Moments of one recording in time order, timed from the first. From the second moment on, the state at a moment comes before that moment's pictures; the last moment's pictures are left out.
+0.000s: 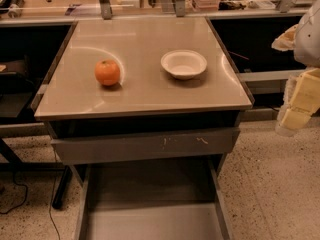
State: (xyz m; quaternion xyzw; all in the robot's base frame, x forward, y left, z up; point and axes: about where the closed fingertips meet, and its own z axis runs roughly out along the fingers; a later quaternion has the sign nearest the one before) arm 0.438 -0.216 0.977 -0.60 0.78 -0.04 0.16
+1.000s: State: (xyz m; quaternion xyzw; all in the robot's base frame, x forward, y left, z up) arm 0.467 -0.166 0.969 -0.66 0.73 0.01 0.17
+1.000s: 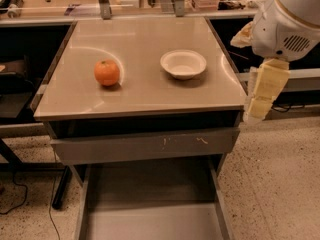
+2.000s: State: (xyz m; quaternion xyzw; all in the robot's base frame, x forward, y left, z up) arm 0.491 -0.101 0.951 -0.65 0.71 0.09 0.25
